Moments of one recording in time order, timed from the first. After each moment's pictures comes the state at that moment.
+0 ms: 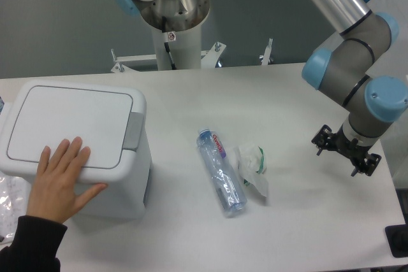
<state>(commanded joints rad) 2.80 -2.23 -1.33 -1.12 1.55 1.44</state>
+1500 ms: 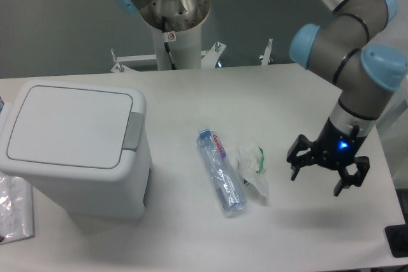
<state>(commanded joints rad) 2.73 -2.03 -1.38 -1.08 0.95 0.91</state>
